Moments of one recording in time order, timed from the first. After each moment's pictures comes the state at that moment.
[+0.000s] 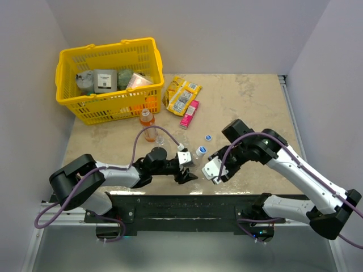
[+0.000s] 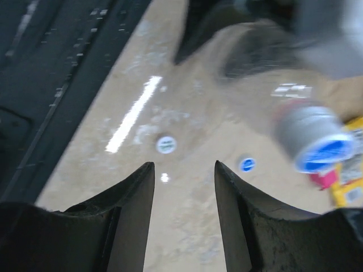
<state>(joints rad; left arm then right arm) -0.94 1.46 0.43 0.71 0.46 0.06 0.77 1.13 1.24 -1.26 -0.41 -1.40</state>
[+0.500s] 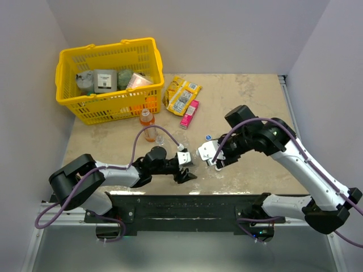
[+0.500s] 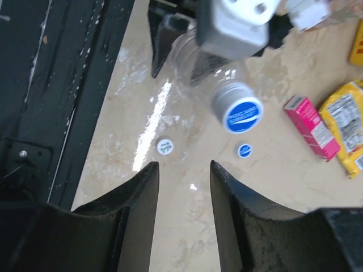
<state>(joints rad) -0.92 1.46 0.43 0.73 0.47 0.07 0.76 1.17 1.44 -1.34 -0.42 -1.14</state>
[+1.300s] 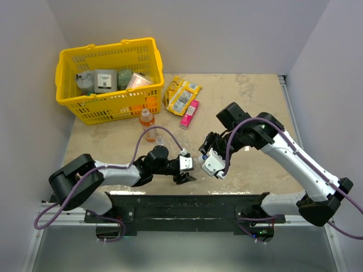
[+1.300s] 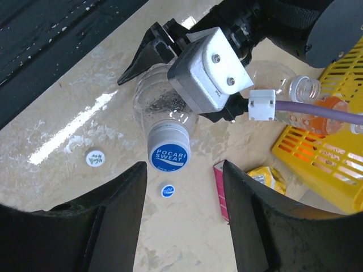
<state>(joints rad) -0.92 1.46 0.46 0.63 0.53 0.25 0.77 1.27 1.49 -1.36 -0.55 -1.70</state>
